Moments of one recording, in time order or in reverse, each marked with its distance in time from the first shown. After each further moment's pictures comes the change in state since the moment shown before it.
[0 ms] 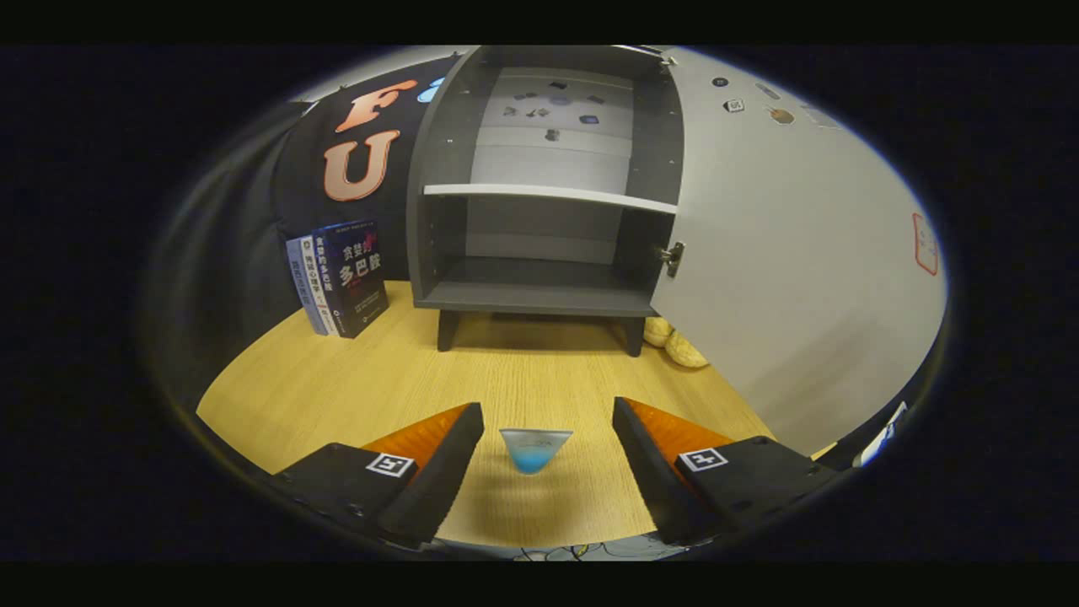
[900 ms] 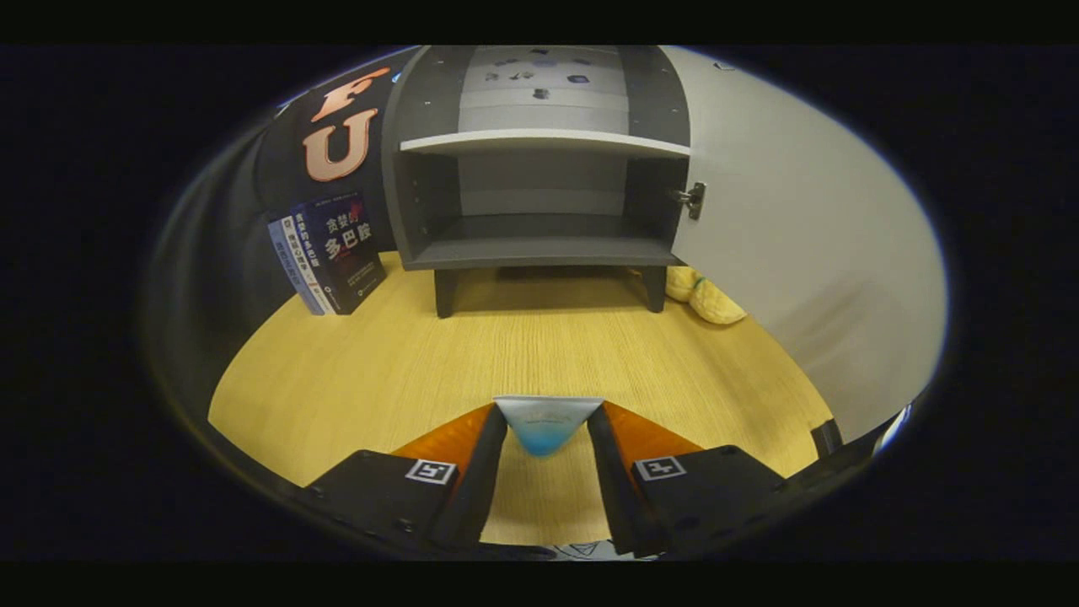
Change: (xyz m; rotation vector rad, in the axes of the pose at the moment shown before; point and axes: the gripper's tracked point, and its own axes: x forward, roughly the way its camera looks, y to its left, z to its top) arm 0.023 0.004 -0.014 0.084 0.144 0.039
